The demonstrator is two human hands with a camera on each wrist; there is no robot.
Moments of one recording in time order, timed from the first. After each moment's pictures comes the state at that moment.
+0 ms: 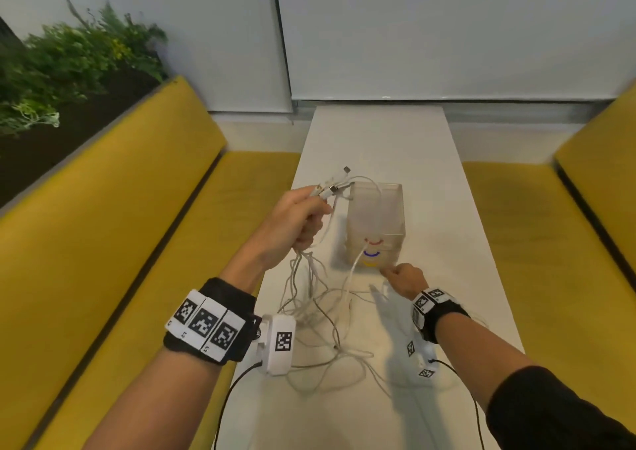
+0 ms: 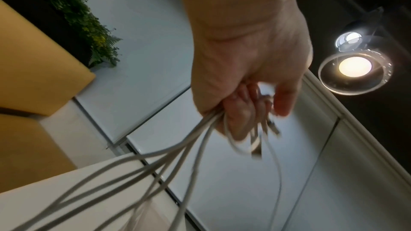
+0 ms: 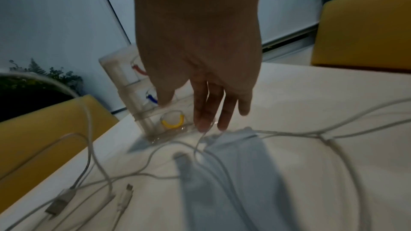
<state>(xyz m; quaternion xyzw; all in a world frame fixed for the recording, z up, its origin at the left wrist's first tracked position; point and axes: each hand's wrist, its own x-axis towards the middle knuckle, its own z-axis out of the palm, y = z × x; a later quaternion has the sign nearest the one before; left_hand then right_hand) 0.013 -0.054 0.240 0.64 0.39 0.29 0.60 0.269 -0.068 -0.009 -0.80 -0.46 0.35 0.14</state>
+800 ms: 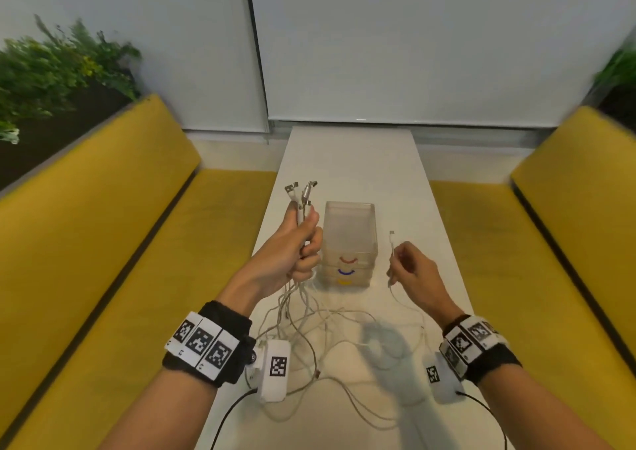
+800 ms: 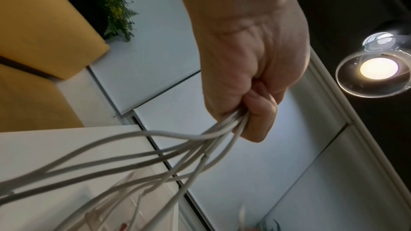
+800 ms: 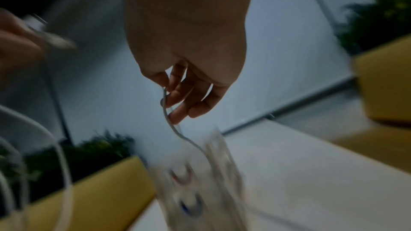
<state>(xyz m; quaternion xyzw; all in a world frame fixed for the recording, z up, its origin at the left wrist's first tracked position) 0.038 -0.057 0.218 0.55 0.31 0.27 0.72 0.293 -0.122 0.104 -0.68 -0.50 0.28 0.45</state>
